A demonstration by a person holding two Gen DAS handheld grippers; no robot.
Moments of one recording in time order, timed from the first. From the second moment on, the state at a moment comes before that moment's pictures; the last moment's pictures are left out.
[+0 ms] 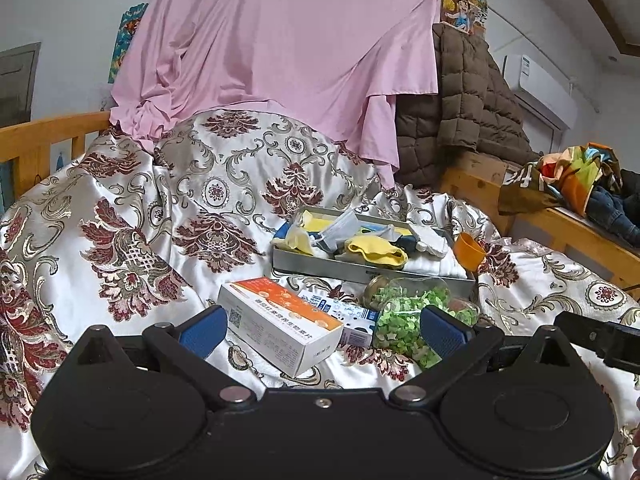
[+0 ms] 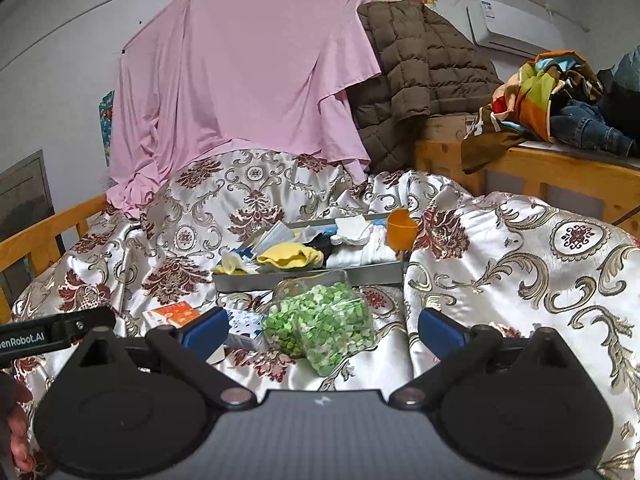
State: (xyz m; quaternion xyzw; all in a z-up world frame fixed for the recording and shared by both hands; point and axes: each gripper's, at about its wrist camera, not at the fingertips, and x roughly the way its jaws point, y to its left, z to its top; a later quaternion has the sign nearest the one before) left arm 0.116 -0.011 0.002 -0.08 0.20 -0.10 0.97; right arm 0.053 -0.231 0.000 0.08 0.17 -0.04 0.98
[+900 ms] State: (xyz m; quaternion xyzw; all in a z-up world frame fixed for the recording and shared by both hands) left arm 0.112 -0.021 -0.029 -0.03 0.22 -0.08 0.97; right arm 0.058 -0.226 -0.043 0.09 0.17 -0.05 0.98
